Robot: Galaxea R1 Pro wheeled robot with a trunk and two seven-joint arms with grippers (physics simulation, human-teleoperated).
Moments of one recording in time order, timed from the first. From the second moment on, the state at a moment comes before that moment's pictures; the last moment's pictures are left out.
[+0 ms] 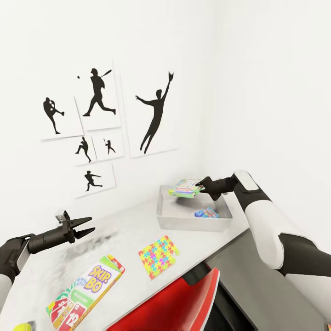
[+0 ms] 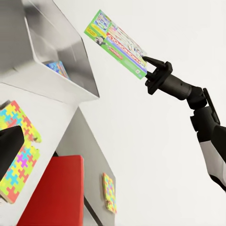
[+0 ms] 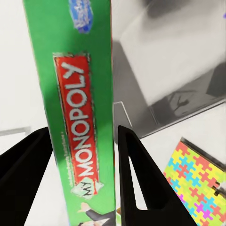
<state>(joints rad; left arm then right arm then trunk) -0.75 0.40 0.32 -0.56 0.10 0.89 -1.56 -1.23 -0.02 -0.17 -0.48 -1.18 0.86 -0.54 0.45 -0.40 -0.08</state>
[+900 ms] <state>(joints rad) -0.75 0.40 0.32 -0.56 0.10 0.89 -1.56 -1.23 -0.02 -0.17 -0.49 -1.18 0.86 -0.53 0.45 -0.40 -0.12</state>
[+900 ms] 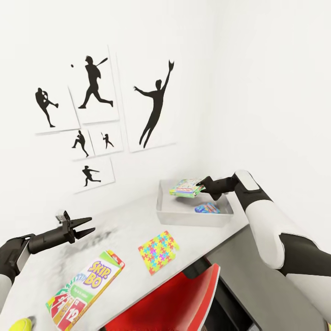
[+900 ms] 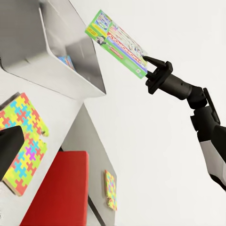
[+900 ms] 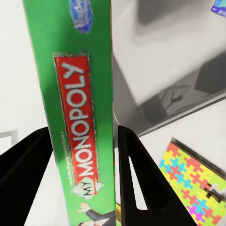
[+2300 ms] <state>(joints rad) -0.89 0.40 0.33 -0.56 0.04 1.04 -1.54 -1.35 -0.01 -0.17 -0.49 -1.18 0.86 -0.53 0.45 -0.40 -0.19</state>
